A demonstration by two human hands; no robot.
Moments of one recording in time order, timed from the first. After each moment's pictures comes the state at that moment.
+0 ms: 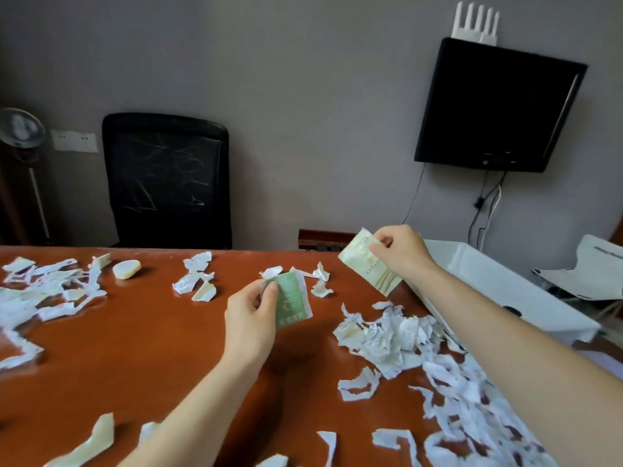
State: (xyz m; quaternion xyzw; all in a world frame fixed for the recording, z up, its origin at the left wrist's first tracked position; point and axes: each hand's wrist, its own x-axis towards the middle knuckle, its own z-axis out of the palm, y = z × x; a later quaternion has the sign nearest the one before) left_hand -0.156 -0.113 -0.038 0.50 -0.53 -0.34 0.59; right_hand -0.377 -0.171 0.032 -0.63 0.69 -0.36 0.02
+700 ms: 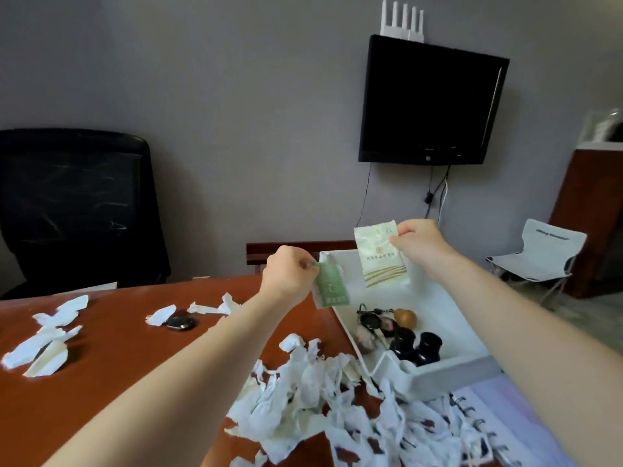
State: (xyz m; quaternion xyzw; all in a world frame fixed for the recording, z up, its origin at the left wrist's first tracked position) left_hand -0.352 -0.224 0.013 0.50 -0.74 -0.25 0.38; right_hand -0.562 -0.199 0.048 -0.47 0.73 -0.47 0.12
